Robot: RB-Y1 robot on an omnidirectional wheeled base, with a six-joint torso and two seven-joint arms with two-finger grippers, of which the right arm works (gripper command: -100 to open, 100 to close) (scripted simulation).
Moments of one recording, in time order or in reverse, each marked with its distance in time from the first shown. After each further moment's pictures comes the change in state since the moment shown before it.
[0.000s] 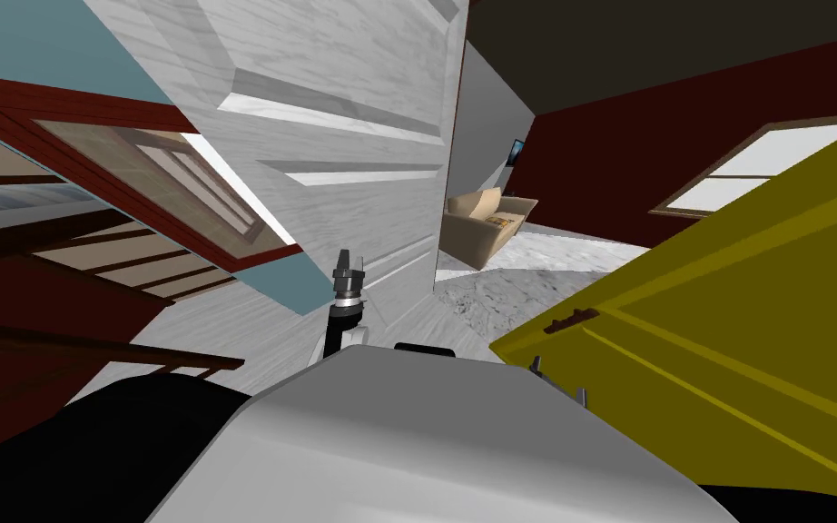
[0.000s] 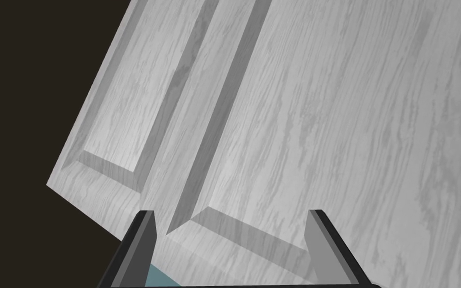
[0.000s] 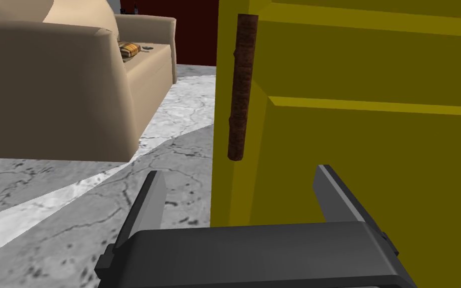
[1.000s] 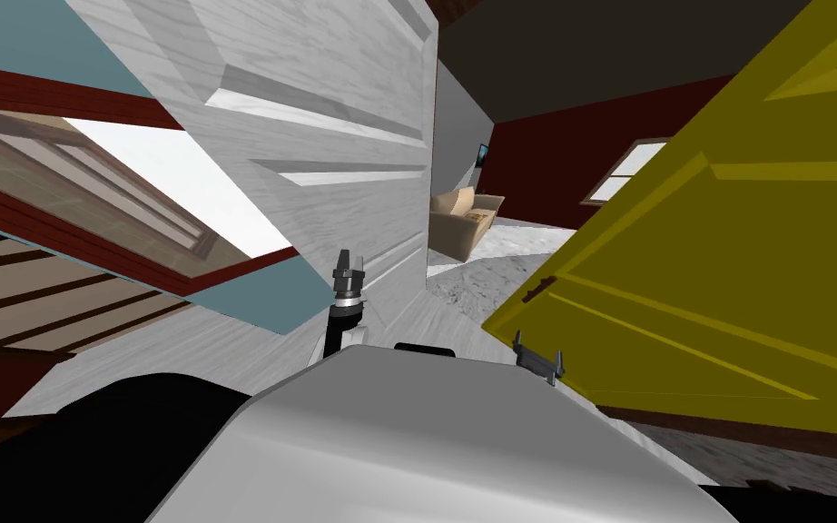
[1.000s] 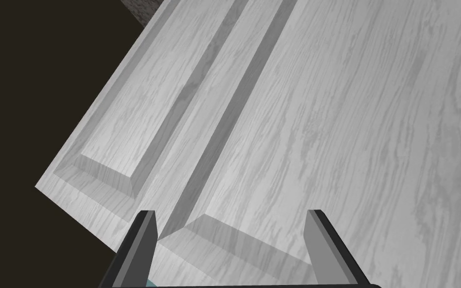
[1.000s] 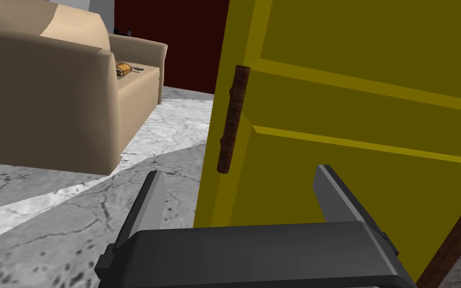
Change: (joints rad) arm -0.030 0.039 -0.009 -0.186 0.145 0.103 0.195
